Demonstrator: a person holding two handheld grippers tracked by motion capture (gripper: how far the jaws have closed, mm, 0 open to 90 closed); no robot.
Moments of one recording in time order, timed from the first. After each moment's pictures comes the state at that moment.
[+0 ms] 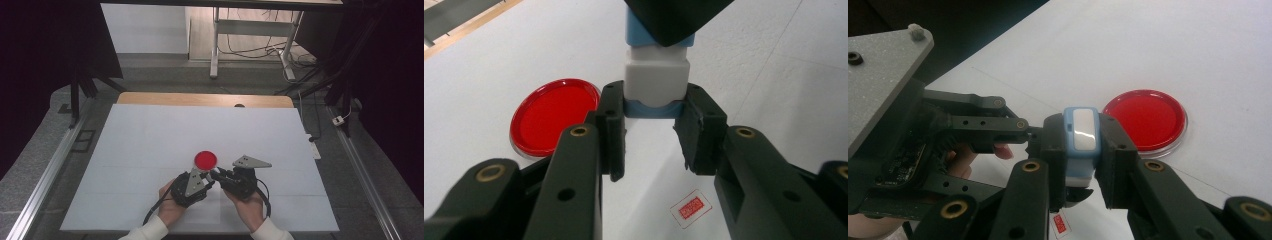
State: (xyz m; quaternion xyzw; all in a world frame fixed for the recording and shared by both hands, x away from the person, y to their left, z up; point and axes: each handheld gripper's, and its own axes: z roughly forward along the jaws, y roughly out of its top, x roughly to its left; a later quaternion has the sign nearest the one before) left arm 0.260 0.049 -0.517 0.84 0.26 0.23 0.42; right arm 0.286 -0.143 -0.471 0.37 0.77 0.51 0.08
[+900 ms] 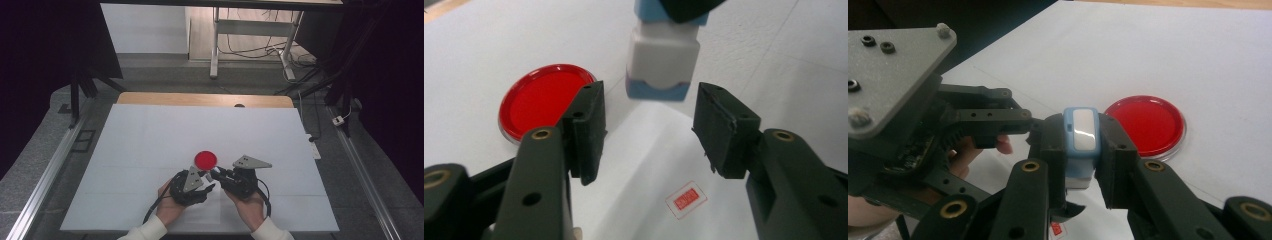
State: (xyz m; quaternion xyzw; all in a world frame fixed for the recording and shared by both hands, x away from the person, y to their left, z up) left arm 0.264 0.055 -0.517 0.84 0.28 0.19 0.42; right arm 0.287 -0.145 -0.471 0.36 0.78 0.51 0.09
